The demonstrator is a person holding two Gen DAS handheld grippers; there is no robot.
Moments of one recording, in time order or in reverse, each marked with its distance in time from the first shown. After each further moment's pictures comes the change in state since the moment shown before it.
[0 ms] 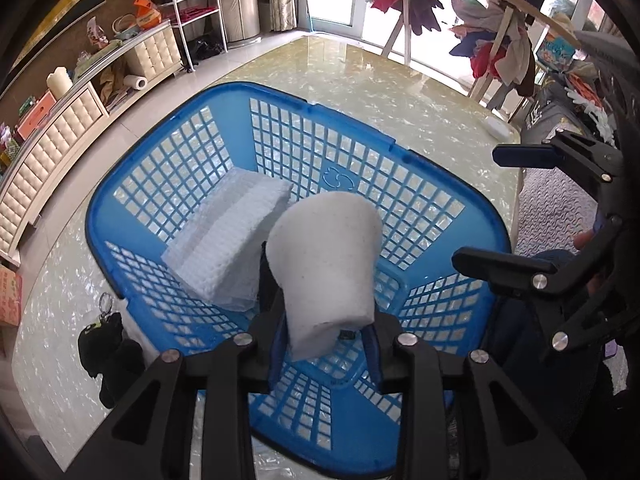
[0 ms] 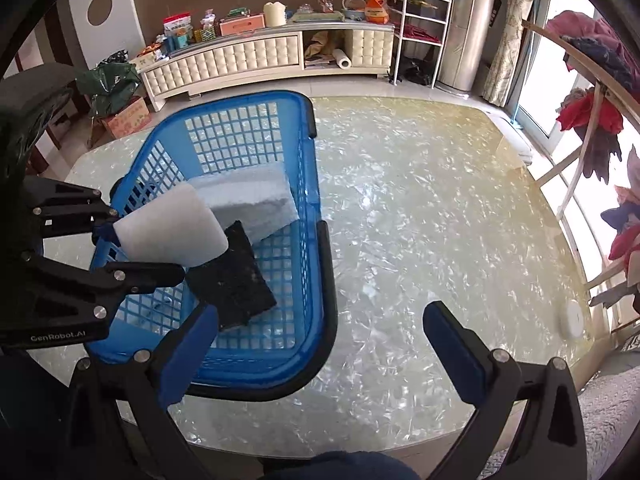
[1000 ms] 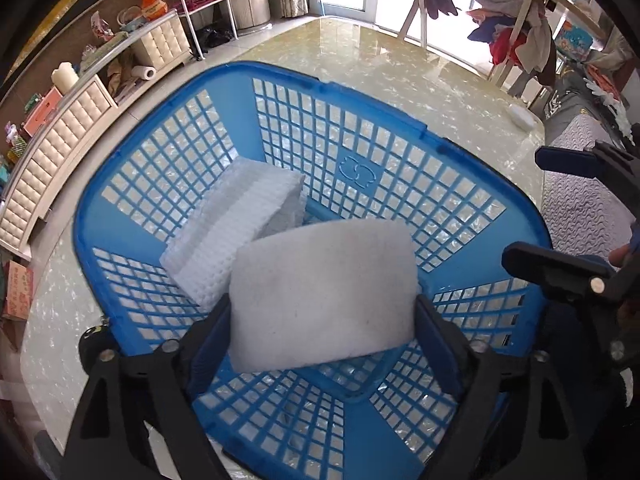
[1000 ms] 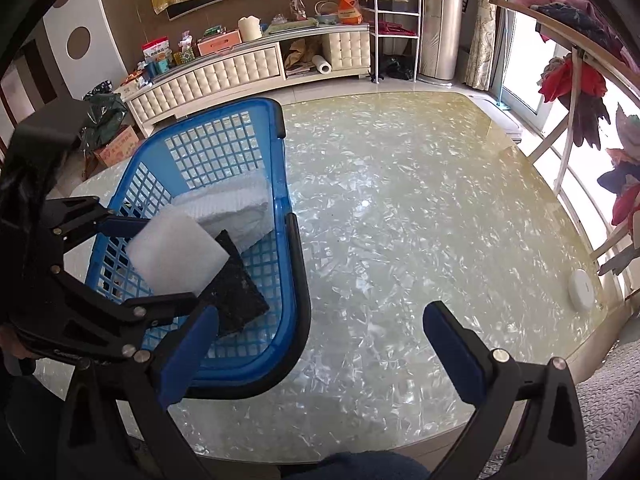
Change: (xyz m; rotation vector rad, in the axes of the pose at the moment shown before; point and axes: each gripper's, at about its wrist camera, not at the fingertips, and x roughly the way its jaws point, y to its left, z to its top) left arm 0.016 -0.001 0.006 -0.010 0.041 0.064; right arm -0.005 -0.020 -0.009 0.107 -0.040 0.027
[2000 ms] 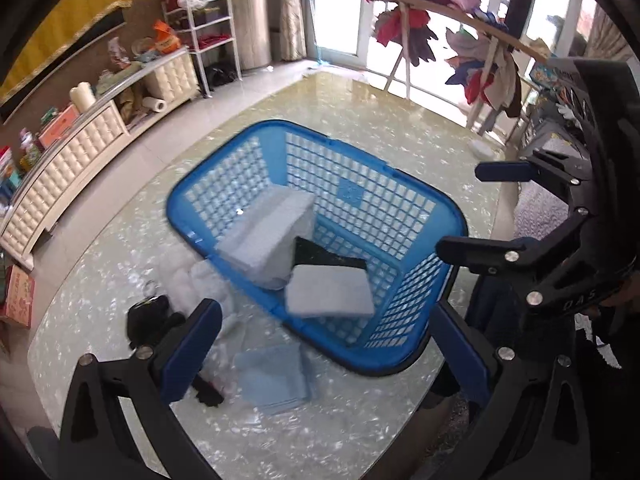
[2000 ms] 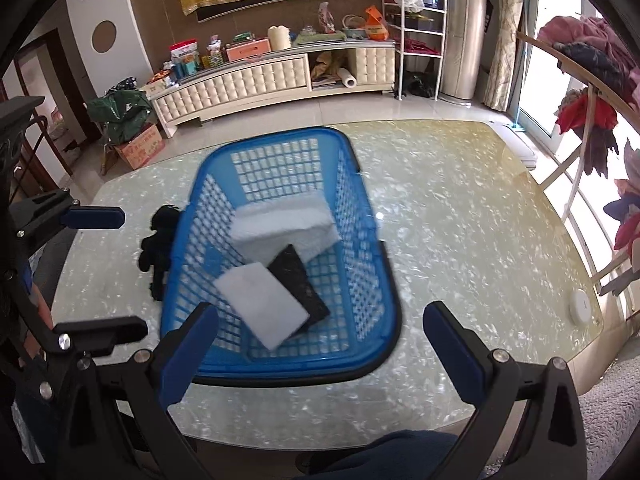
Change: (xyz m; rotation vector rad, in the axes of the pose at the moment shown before) left arm -0.099 0.027 -0.051 0.000 -0.165 -0.048; right arm -0.034 0.054 0.013 -0.066 -0.030 0.041
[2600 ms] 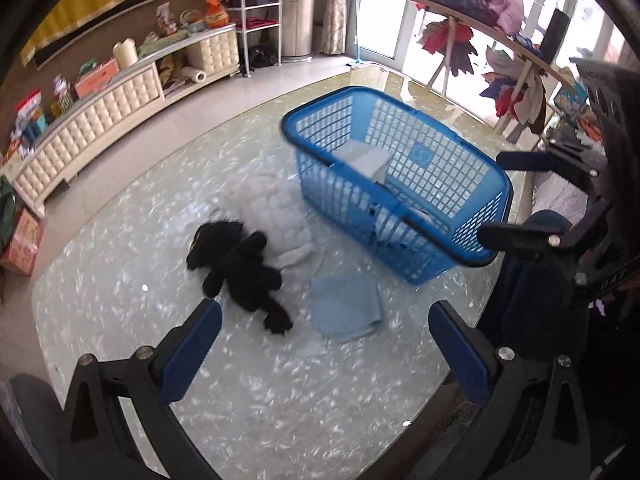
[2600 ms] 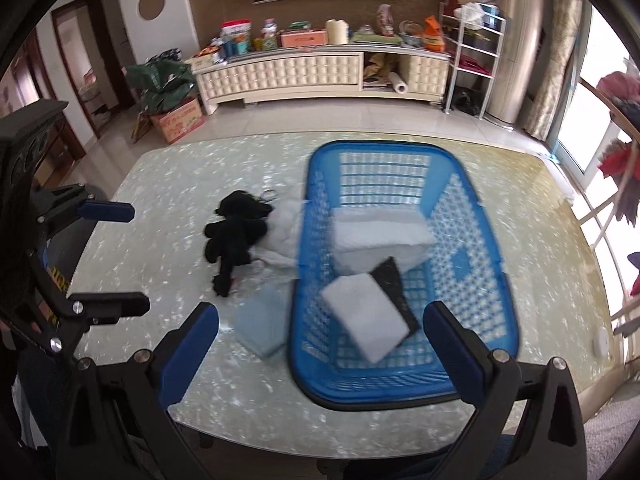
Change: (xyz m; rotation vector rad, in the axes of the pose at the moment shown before) left arm -0.045 0.089 -0.082 -0.142 0.009 0.013; right arm 0.020 0.097 0.010 -0.149 0.019 0.061
